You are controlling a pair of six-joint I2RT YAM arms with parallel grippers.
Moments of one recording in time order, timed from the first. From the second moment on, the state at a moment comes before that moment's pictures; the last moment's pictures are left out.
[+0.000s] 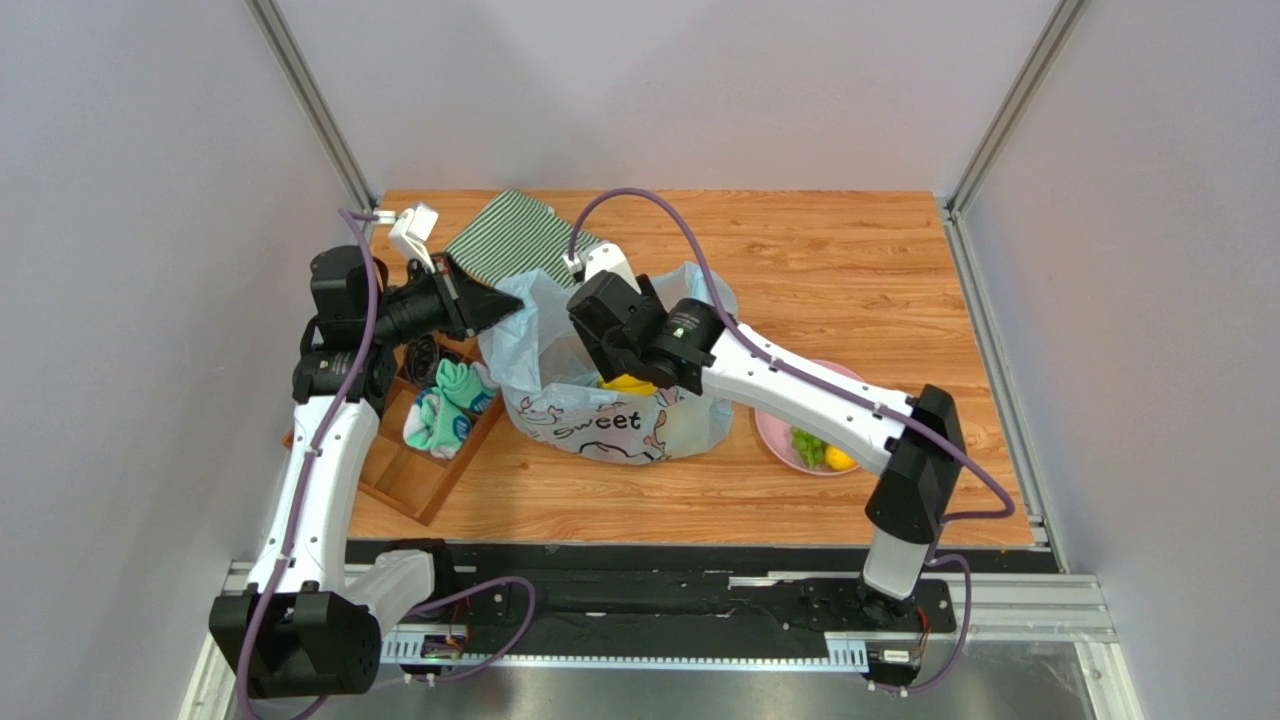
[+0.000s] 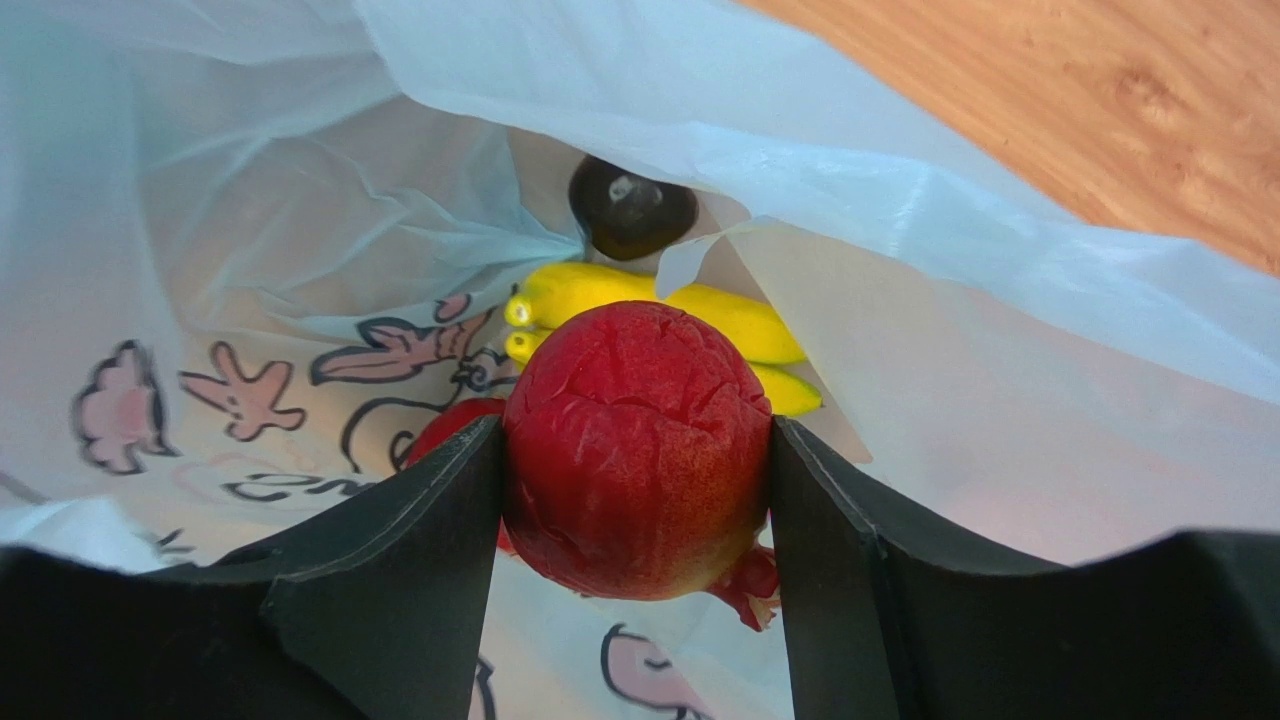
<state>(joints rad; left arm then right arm) 0.05 1.04 1.01 -0.28 0.88 -0.43 1.02 1.77 1.73 -0.78 0.51 0.27</state>
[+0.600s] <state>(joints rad) 0.05 1.04 1.01 -0.31 0.85 -0.41 0.96 1.95 1.73 -0.85 0.43 0.30</state>
